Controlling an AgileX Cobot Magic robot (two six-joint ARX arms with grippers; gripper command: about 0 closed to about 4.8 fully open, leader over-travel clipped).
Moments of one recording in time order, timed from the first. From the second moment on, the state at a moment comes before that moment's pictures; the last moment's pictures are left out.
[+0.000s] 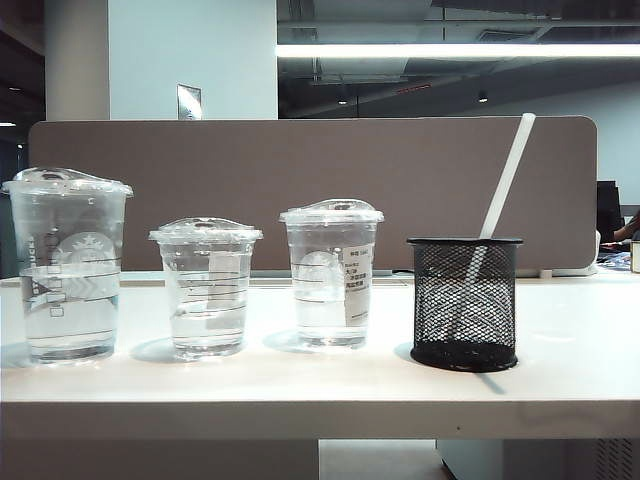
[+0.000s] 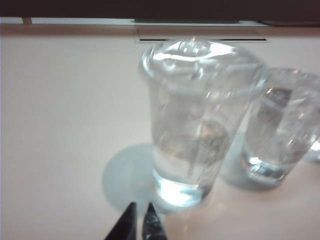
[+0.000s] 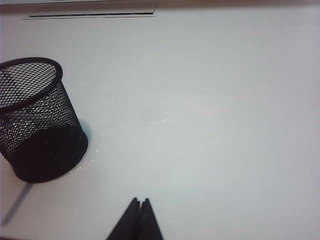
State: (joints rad) left arm -0.05 0.01 0.03 -0.18 0.13 -0.02; right arm 0.06 0.00 0.05 -0.31 -0.09 0.03
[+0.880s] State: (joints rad) left arm -0.36 0.07 1.36 -1.24 0.25 -0.02; right arm 0.06 0.00 0.05 -0.31 -0.09 0.03
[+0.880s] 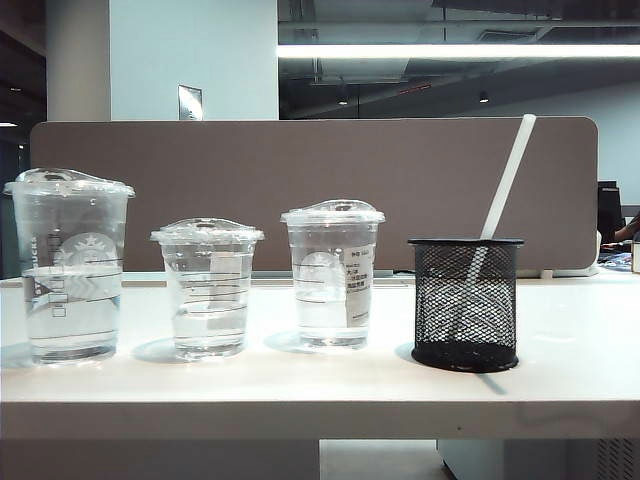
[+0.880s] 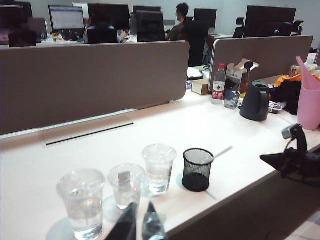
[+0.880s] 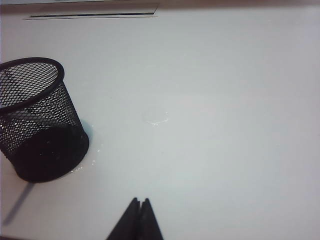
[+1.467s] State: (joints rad) left arm -0.36 0.07 1.47 -1.30 0.25 -0.02; right arm 0.06 0.00 0.05 -0.31 -0.09 0.03
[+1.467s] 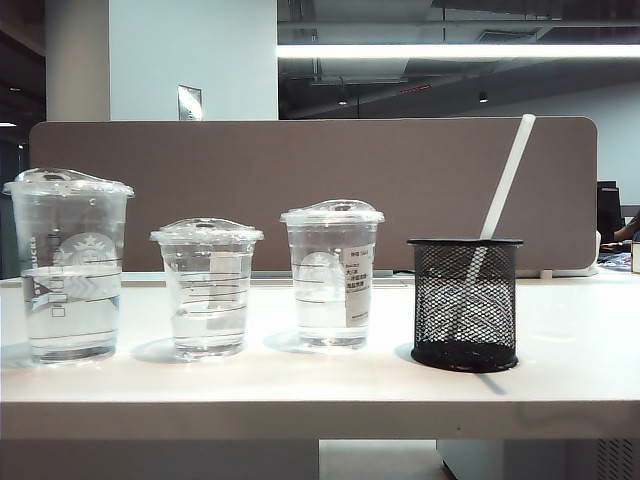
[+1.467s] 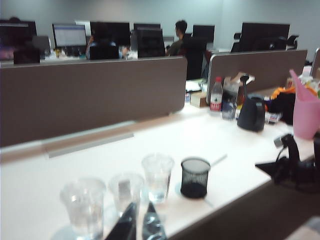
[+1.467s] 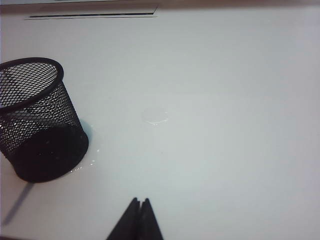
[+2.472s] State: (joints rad) left arm -0.36 0.06 1.16 -1.31 0.20 0.03; right arm 0.06 0.00 0.06 -0.20 -0.26 0.31
